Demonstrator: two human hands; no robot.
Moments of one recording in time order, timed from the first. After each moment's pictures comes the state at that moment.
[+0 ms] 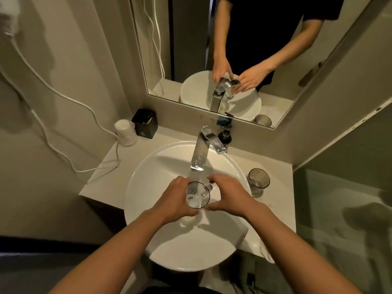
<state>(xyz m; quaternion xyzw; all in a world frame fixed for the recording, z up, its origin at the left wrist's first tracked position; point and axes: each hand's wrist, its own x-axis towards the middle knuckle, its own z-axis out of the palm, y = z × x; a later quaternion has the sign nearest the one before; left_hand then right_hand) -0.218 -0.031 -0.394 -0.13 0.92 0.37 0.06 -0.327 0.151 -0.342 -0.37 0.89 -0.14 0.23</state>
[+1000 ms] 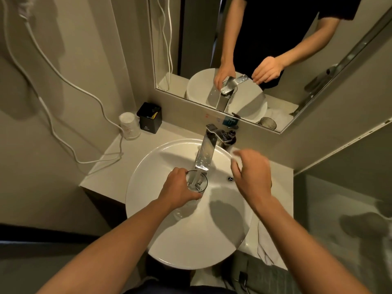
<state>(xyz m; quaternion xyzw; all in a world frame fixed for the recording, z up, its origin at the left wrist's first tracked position) -0.242 -0.038 -0.407 -0.26 0.89 0.38 0.02 -0.349 0.143 -0.302 -0.29 0.93 -0.18 -0.12</state>
